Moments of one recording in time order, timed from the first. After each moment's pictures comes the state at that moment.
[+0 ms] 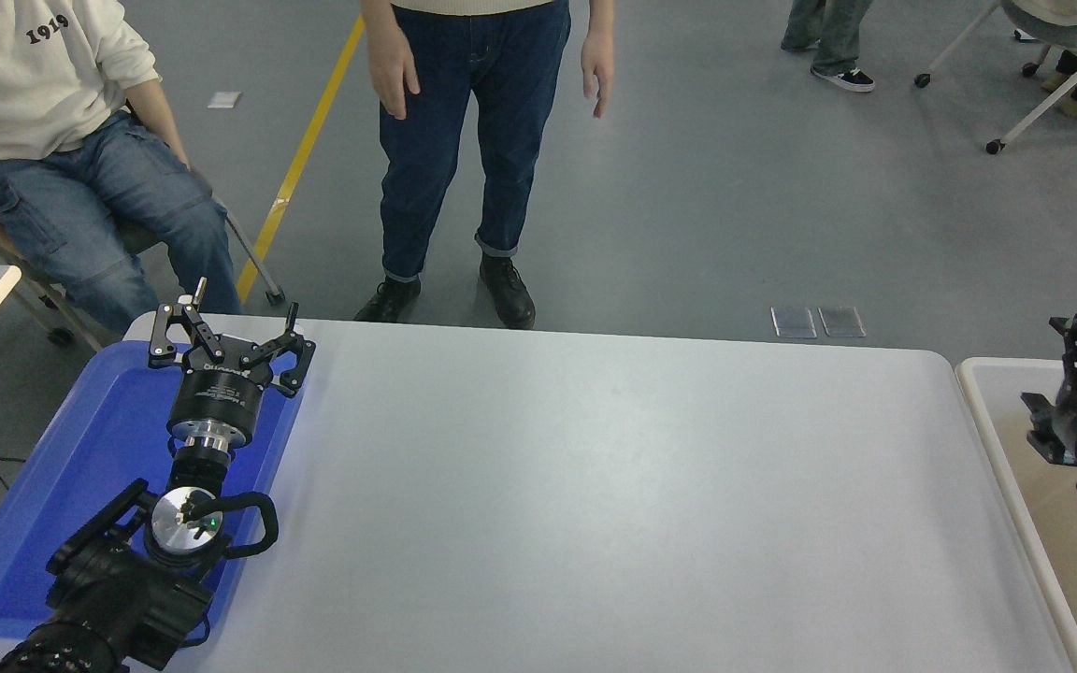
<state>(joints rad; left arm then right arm) -0.51 0.13 -1.12 -0.54 -0.09 -0.62 -0.36 0.45 -0.65 0.66 0.86 -0.16 -0.07 0.29</state>
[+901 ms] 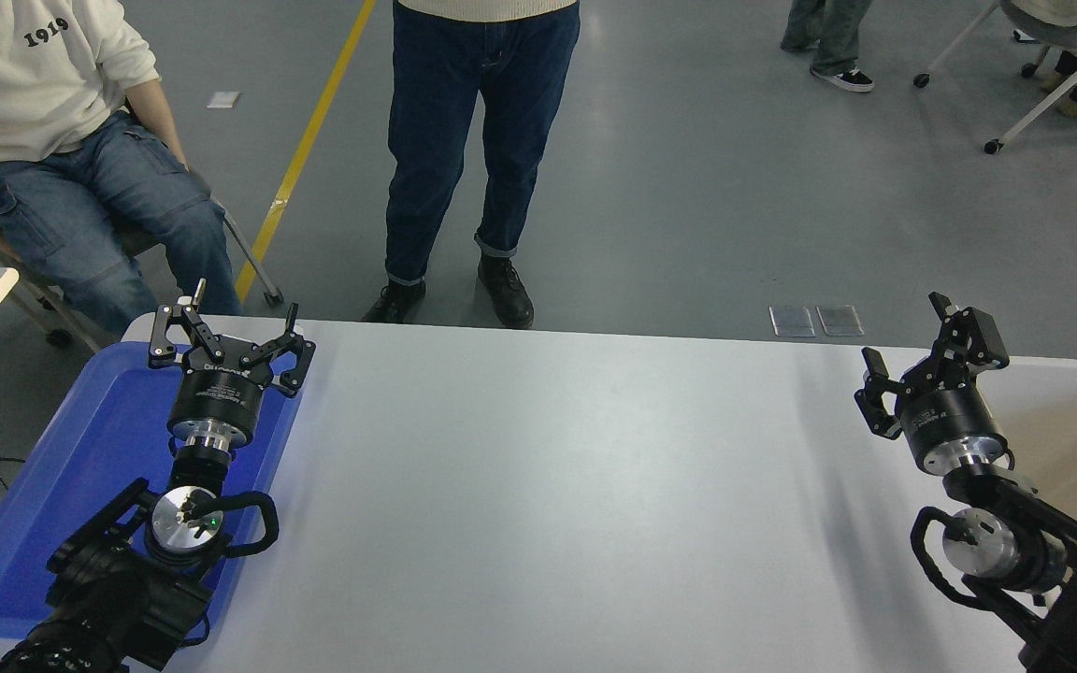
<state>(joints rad) -0.51 0.13 -1.12 -0.54 -0.09 -0.62 -0.36 0.40 -0.41 0.71 0.94 -0.08 -0.05 0.59</state>
